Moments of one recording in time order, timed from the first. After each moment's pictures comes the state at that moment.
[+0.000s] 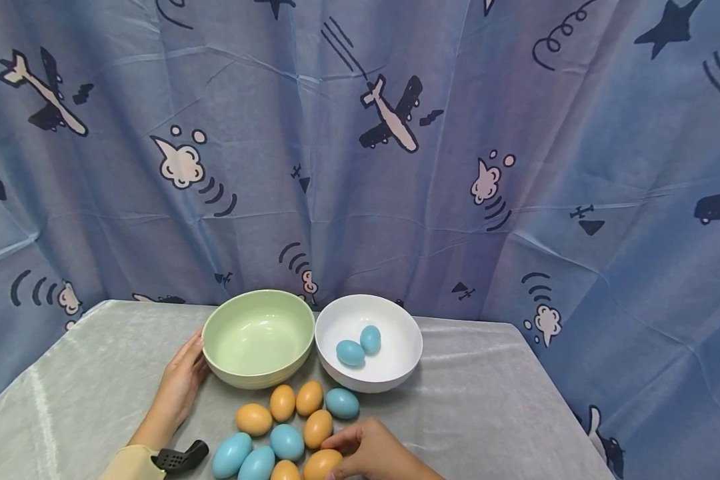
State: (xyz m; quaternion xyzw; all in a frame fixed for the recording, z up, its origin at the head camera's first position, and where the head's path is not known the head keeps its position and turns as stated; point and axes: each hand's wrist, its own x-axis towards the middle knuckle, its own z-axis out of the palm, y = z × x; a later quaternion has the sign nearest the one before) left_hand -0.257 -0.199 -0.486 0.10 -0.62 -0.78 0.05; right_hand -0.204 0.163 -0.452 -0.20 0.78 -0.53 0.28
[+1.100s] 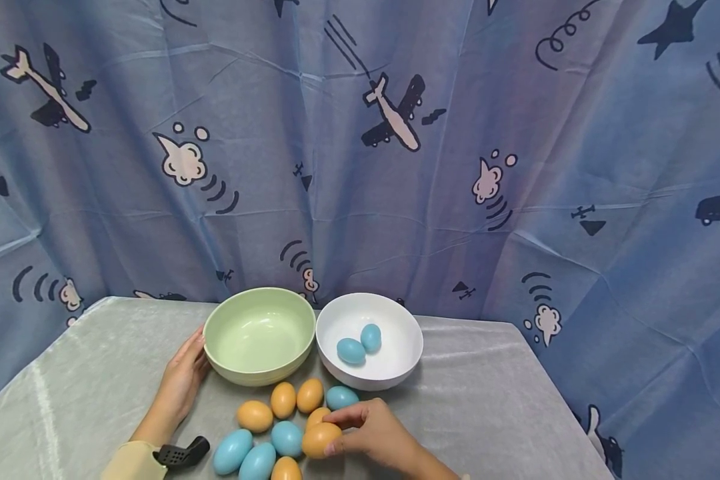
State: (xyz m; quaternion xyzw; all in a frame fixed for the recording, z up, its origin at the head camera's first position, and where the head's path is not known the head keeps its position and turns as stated) left_hand -0.259 -0.199 -0.487 0.09 -0.61 -0.78 0.06; right_hand -0.210 0.161 -0.437 -0.25 0.76 -0.57 0.21
